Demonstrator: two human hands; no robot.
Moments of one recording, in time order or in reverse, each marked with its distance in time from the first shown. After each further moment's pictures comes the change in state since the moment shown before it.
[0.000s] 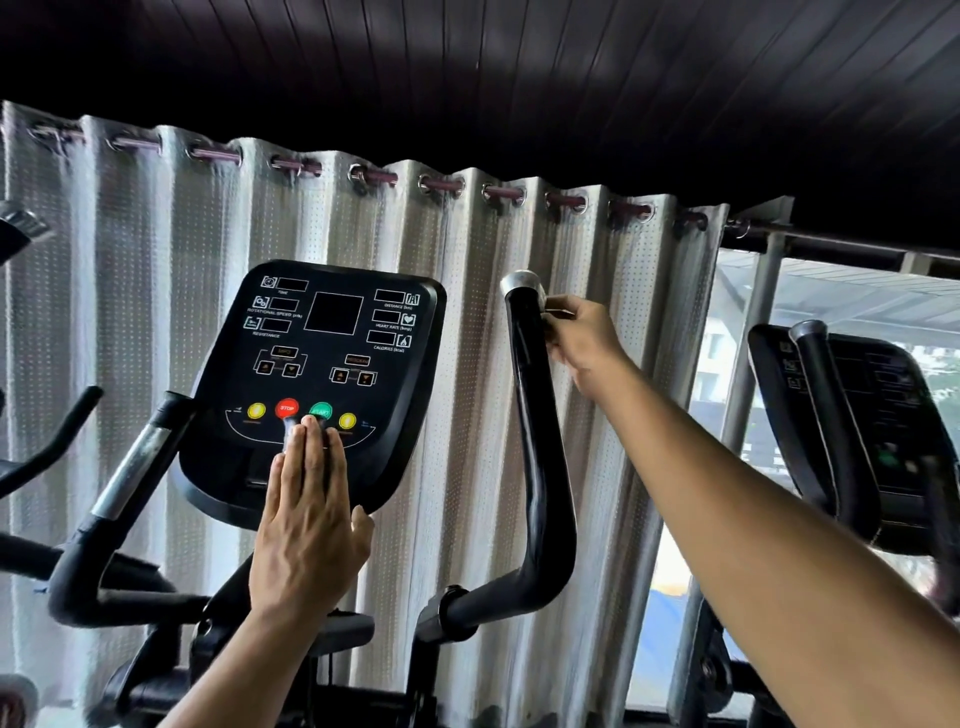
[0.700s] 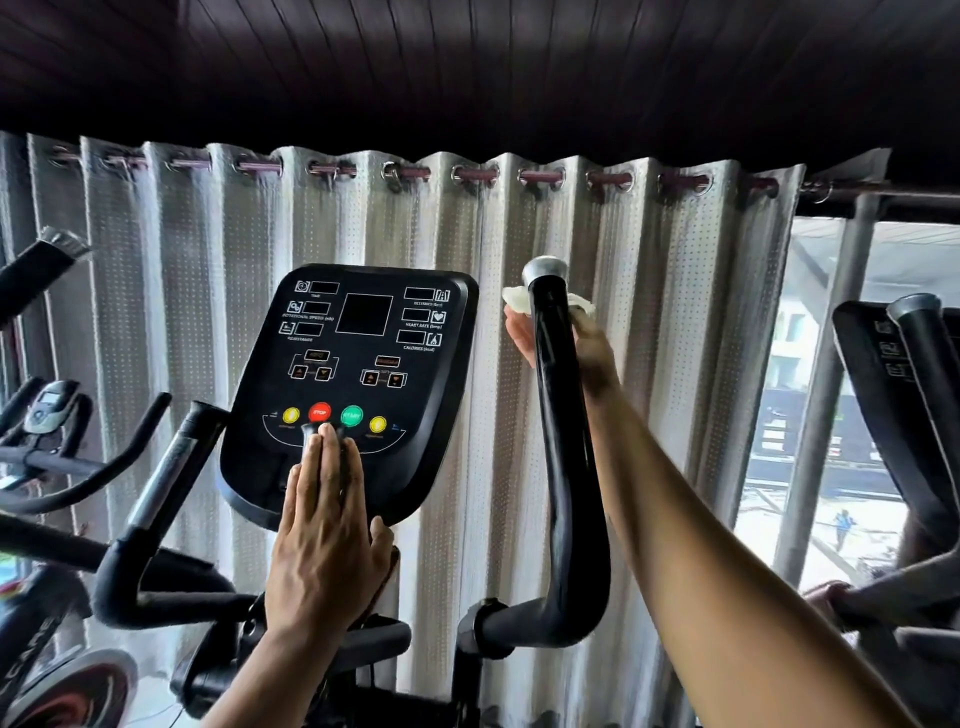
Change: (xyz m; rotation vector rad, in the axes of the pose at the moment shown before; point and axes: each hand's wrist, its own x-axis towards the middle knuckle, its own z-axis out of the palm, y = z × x) left_hand -0.001 0.000 0.005 0.077 -0.013 -0.027; right_hand -0.013 0.032 0.034 0.706 -0.176 0.154
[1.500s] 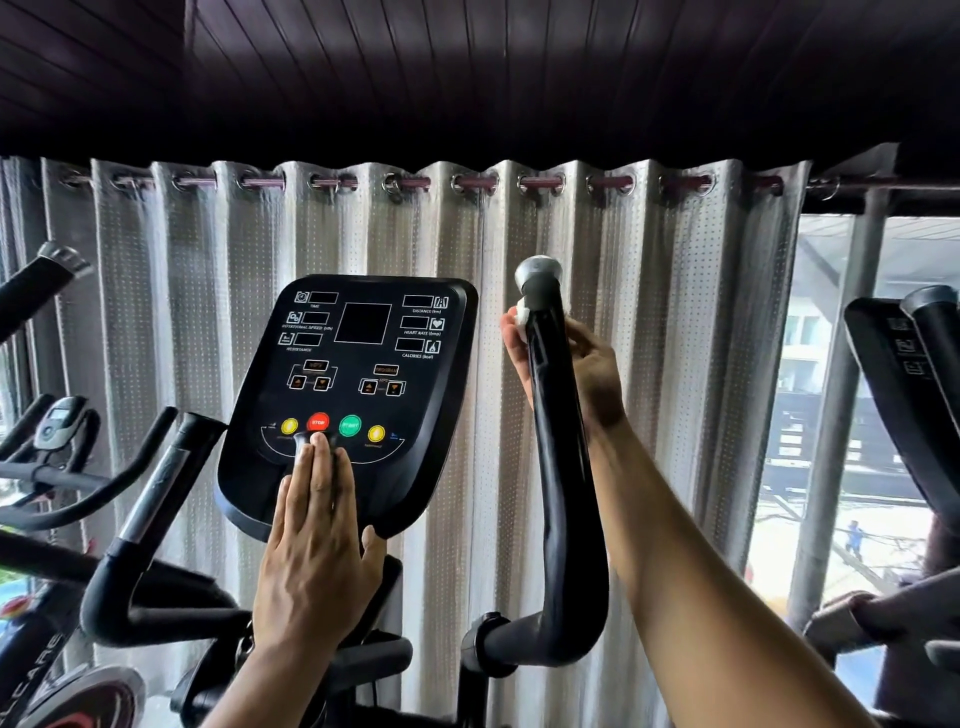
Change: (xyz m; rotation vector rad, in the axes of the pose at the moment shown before) left_hand -0.001 -0.004 0.006 -0.008 0.049 0.014; right_hand -0.011 0.005 -0.001 0.486 -0.209 0.115
